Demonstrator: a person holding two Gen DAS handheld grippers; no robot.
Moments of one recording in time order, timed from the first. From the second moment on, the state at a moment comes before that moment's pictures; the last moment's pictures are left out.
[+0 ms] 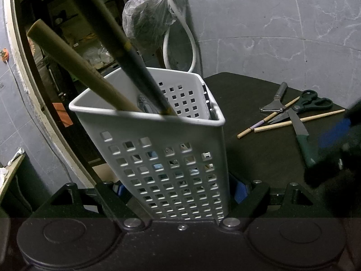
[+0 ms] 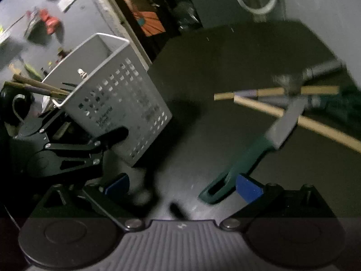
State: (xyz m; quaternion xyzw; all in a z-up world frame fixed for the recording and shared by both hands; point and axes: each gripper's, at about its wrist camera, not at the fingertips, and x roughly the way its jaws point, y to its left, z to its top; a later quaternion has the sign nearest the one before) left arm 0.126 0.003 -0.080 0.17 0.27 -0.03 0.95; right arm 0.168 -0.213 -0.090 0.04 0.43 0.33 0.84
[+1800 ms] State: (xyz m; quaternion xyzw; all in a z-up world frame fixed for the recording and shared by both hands) left arm 0.131 0.007 -0.081 0.17 0.27 -0.04 0.95; right arm 0.189 -0.295 -0.110 0.09 0.44 0.09 0.89
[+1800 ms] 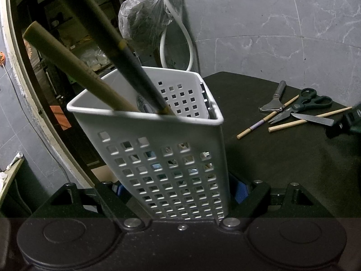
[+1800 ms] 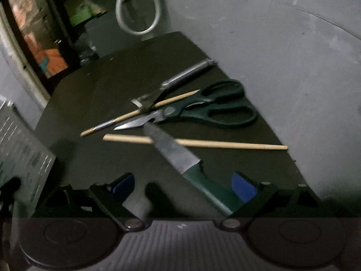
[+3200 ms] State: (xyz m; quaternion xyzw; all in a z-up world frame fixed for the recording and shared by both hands) left arm 0.131 0.007 -0.081 0.18 0.27 -0.04 0.95; right arm 0.163 -0.316 -0.136 0.37 0.45 0.19 0.79
